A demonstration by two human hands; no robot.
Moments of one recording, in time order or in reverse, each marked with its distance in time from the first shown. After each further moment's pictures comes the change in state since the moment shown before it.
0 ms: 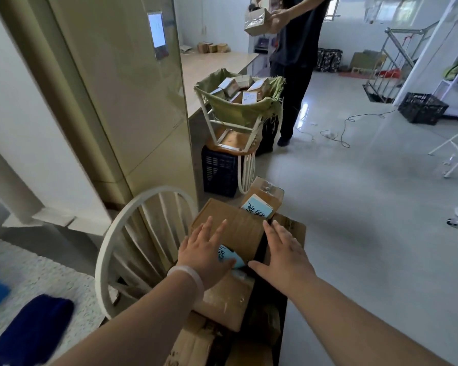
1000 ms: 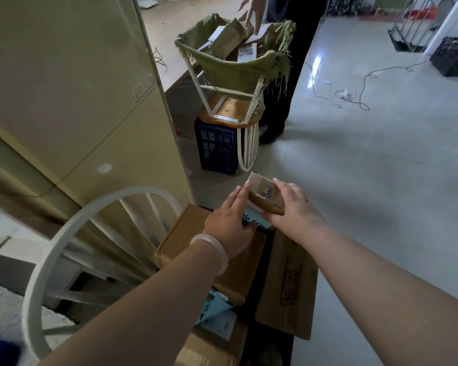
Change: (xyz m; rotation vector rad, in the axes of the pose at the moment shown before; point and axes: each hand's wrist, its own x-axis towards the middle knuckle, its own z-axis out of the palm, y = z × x) left_hand 0.189 0.047 0.030 -0.282 0.051 0.115; right_hand 0.205 0.076 -0.012 0.247 0.044 0.014
